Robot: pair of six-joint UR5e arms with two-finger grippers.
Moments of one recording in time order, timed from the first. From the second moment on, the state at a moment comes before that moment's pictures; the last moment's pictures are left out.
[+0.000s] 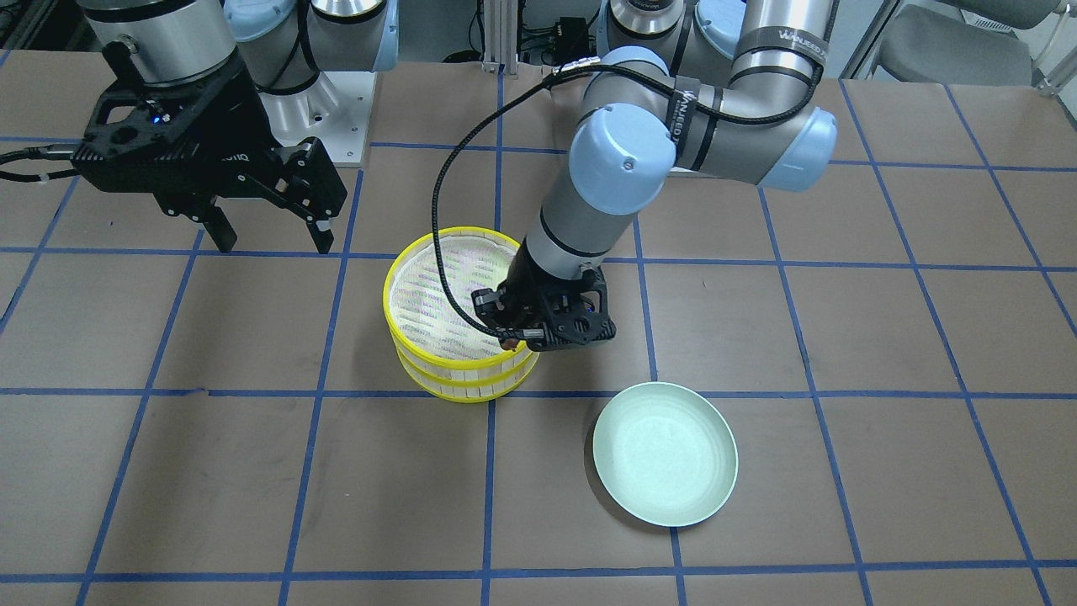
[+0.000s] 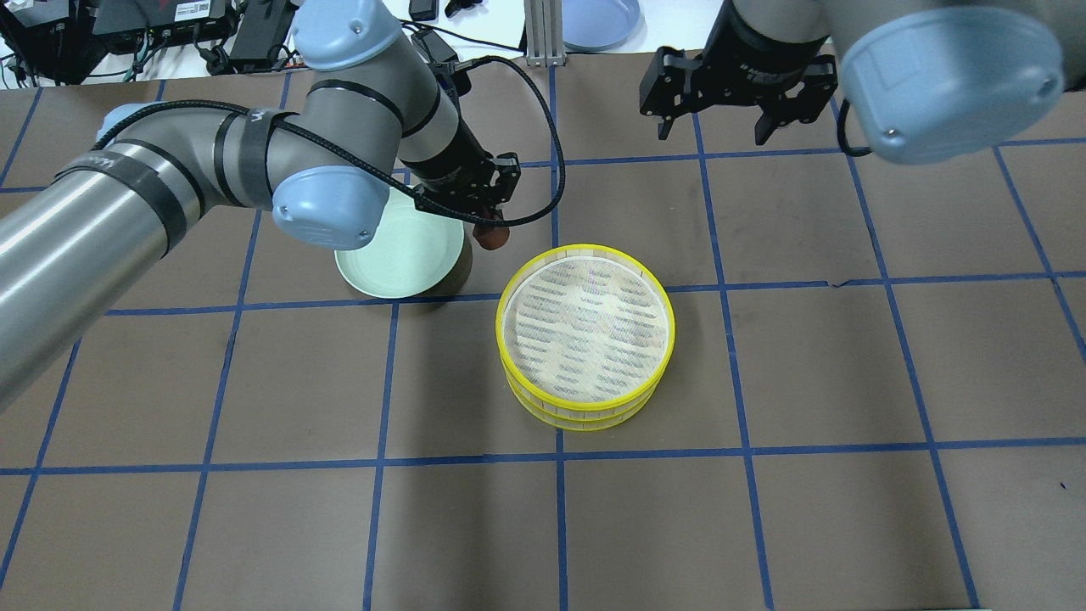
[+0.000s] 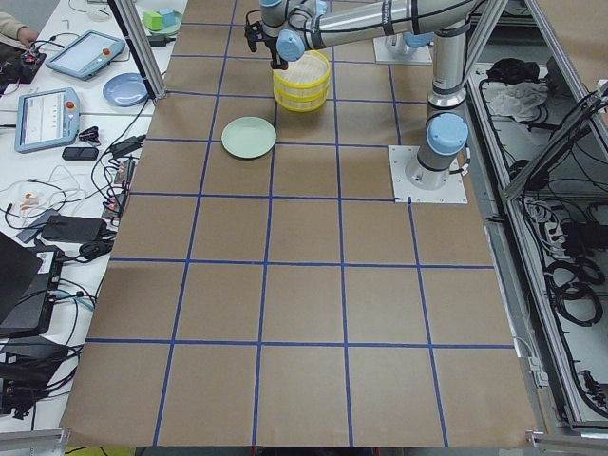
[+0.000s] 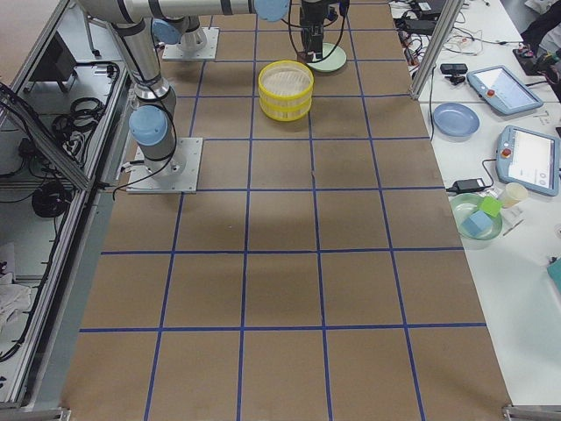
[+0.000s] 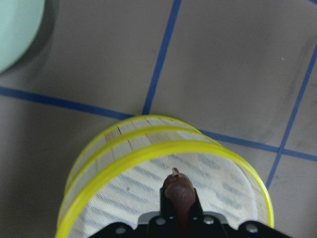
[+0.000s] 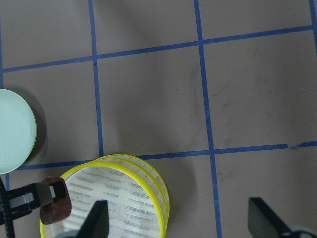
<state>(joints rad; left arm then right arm) -1.88 -1.88 -1.66 -1.10 1.29 -0.62 1.59 -1.54 1.52 -1.75 -1.46 0.12</state>
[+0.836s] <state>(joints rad) -1.90 -1.87 -1.67 -1.14 1.20 -0.70 1.59 -1.58 1.53 -1.67 -1.55 0.09</state>
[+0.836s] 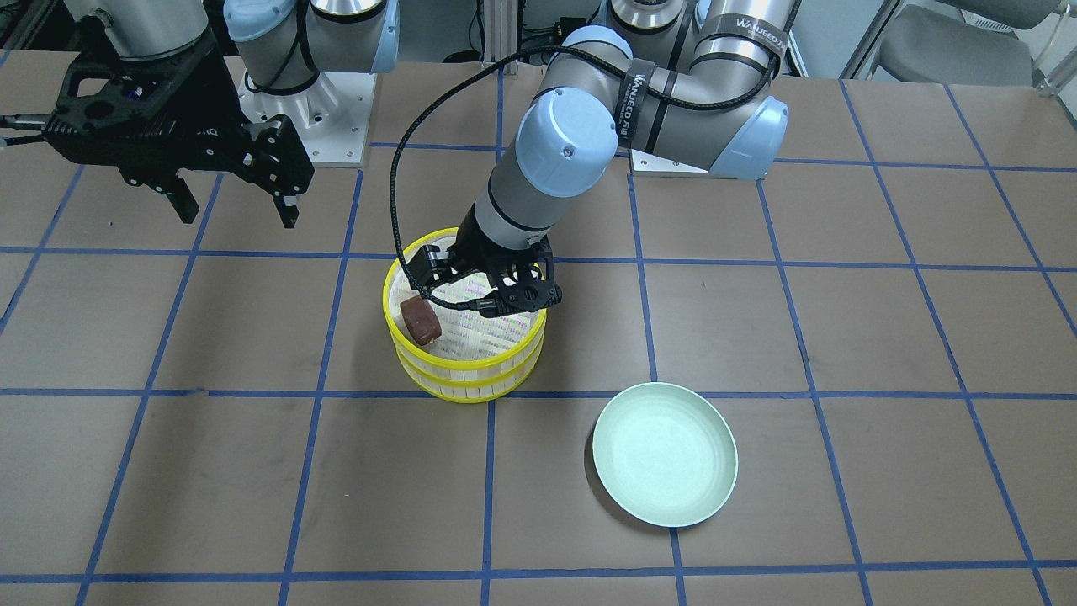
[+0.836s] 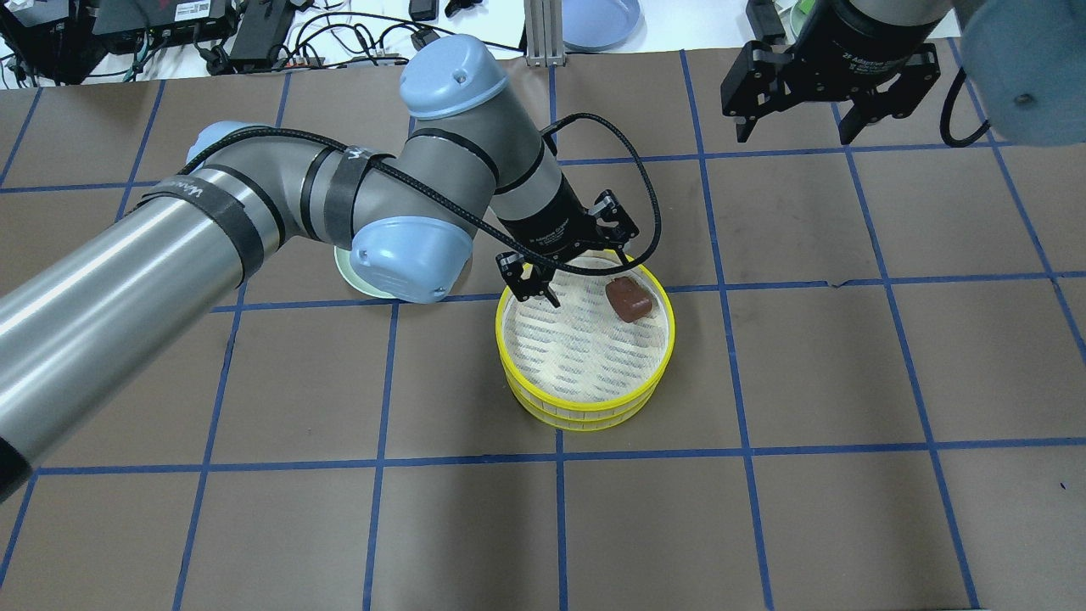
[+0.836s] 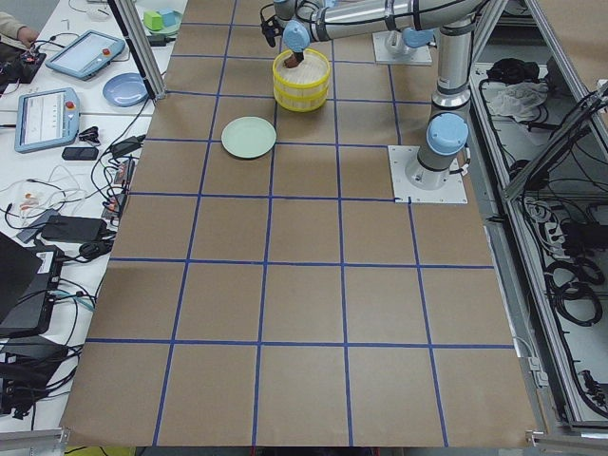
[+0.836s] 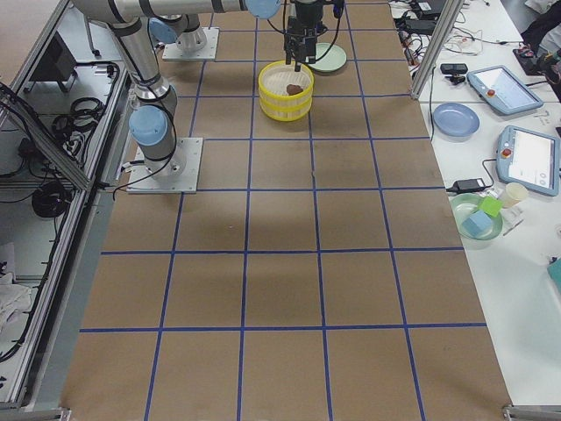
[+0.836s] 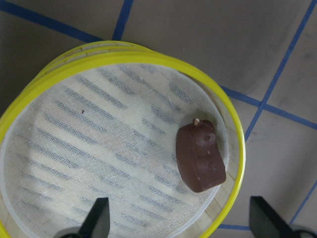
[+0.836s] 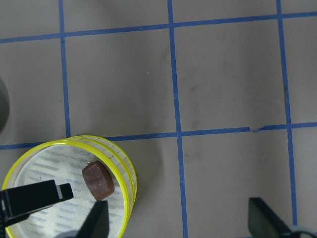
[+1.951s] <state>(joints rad) -1.56 -1.66 -1.52 -1.47 1.58 0.04 1.59 -1.65 1.57 -1.66 -1.57 0.09</state>
